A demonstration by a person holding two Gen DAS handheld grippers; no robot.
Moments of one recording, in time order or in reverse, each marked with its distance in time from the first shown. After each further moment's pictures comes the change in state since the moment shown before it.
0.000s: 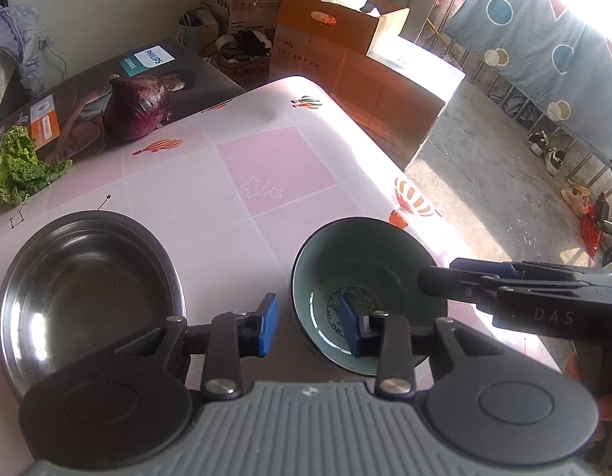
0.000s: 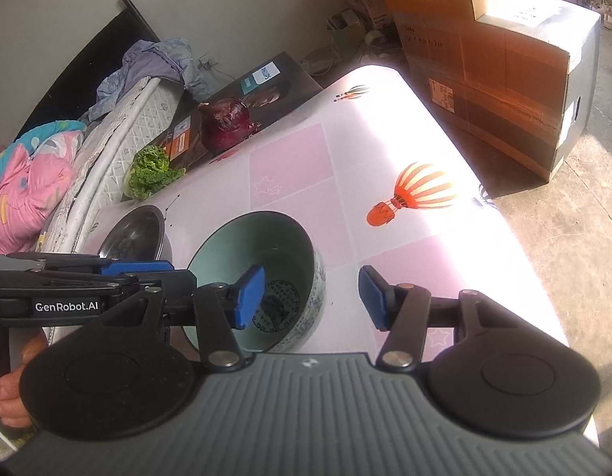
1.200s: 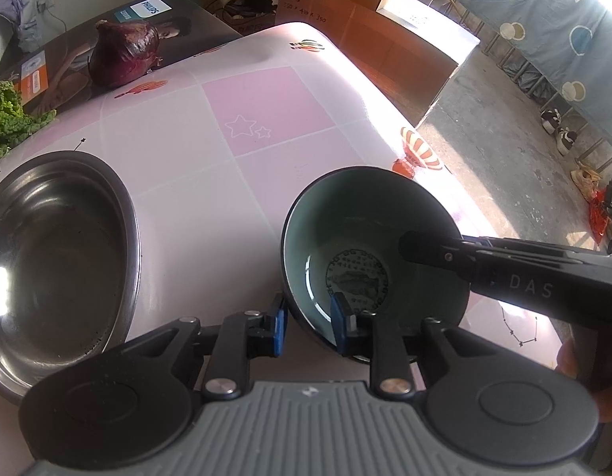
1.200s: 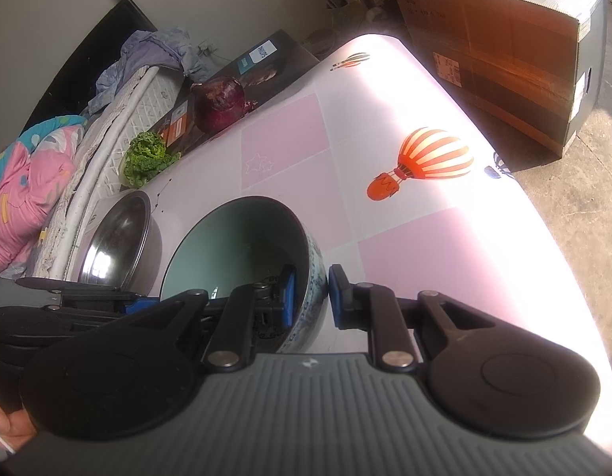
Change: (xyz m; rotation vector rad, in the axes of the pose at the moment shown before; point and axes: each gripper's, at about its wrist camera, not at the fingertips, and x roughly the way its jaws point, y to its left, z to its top) left arm 0.028 -0.013 -0.013 -0.043 0.114 0.008; right arm 0.032 -0.012 -0.007 0.024 0.050 0.030
